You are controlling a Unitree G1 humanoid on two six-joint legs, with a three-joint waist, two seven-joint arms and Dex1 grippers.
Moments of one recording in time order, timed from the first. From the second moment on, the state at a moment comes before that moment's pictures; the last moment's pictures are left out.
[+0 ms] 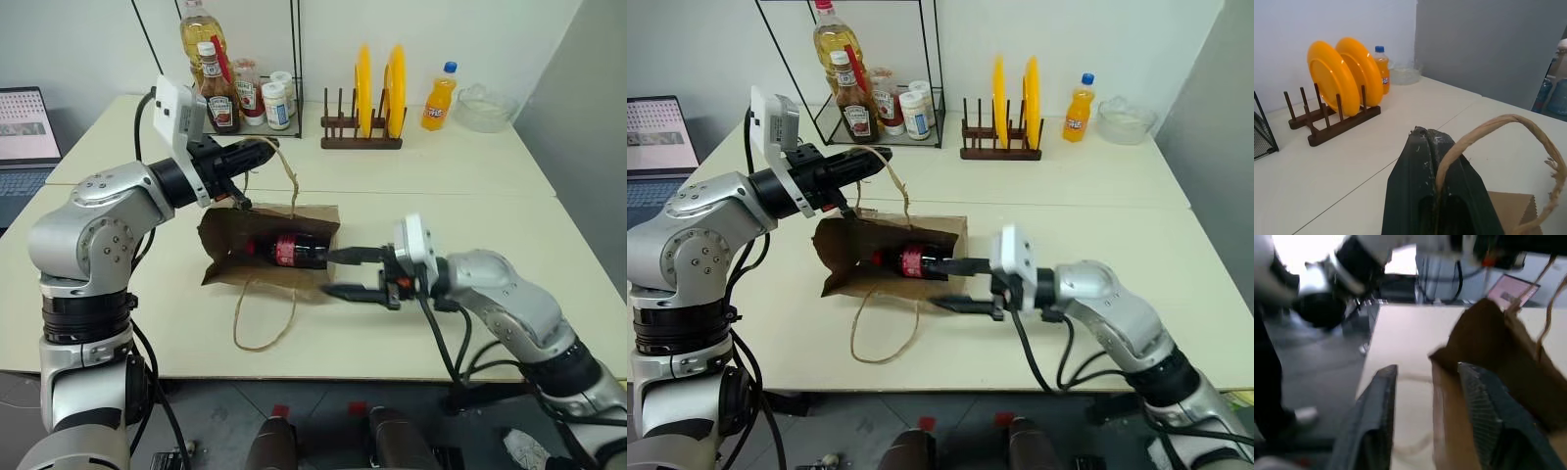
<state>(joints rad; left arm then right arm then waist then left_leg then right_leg) -0.75 0.67 0.19 -0.13 -0.65 0.80 -0.73 -0.60 -0.50 0.35 -0.34 0.82 0.50 0.77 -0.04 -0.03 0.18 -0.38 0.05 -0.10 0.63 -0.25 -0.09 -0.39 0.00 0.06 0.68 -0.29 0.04</state>
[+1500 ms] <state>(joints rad) -0.76 0.67 0.19 -0.15 -0.66 0.81 -0.71 -0.76 -0.31 0.63 0.09 -0.30 0.20 0.67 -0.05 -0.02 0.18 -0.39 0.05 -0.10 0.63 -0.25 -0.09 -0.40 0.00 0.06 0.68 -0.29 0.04</state>
